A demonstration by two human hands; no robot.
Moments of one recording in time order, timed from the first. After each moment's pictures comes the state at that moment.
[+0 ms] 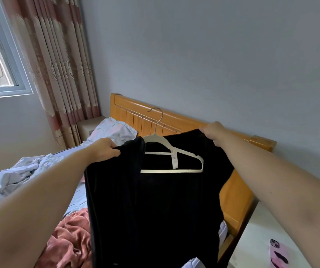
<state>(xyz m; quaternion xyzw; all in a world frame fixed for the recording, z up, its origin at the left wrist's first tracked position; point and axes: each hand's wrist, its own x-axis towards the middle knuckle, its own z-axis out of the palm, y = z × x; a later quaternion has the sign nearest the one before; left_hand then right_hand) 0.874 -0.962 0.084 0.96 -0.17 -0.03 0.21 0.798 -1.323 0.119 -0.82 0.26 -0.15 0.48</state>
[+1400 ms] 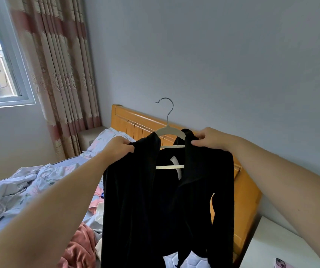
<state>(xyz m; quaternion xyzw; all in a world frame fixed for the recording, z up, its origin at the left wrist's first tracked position) 0.885 -1.008 0.103 0.91 -0.17 0.05 0.37 0.773 -1.322 0.157 -0.98 0.00 -0.03 0.22</state>
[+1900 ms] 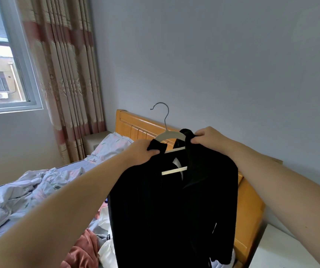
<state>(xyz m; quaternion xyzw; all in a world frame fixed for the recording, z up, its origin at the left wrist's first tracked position) 0.832 -1.051 0.137 0.92 -0.31 0.12 0.22 0.770 -1.298 0.169 -0.93 0.00 -0.11 0.35</state>
